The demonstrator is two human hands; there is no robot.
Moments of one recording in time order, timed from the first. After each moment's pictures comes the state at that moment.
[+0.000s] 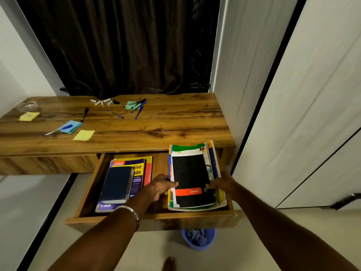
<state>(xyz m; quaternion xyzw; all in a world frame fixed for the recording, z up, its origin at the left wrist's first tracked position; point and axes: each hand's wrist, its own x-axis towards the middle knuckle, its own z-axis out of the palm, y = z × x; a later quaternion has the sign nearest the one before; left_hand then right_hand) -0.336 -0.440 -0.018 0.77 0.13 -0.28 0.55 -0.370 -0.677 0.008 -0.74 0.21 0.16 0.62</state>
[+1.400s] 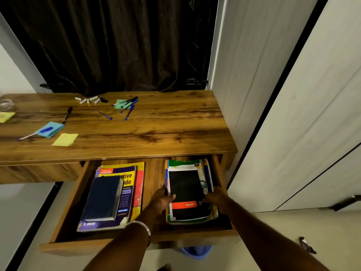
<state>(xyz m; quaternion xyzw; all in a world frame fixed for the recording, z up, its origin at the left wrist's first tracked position) -0.294 -0.467 -0.095 0.83 0.16 -0.24 0.48 -0.314 -0.677 -0.080 -0.76 0.31 0.22 0.53</state>
